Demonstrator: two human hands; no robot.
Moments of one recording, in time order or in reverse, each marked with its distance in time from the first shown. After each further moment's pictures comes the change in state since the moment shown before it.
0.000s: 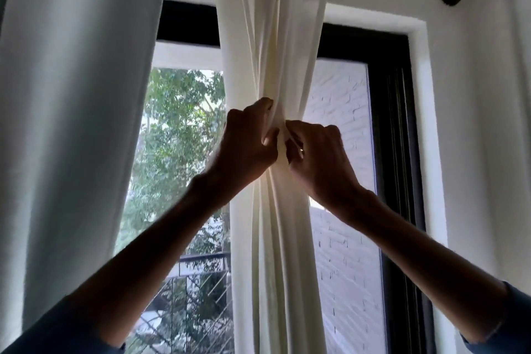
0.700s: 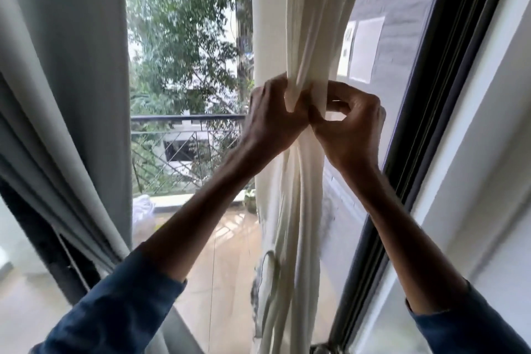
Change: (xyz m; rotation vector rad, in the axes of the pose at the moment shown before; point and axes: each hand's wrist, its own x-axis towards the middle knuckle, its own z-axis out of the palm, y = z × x) left_hand -0.199 0.058 0.036 -0.220 -0.172 -0.577; right_hand -0.191 -0.055 0.018 0.435 -0.026 0.612
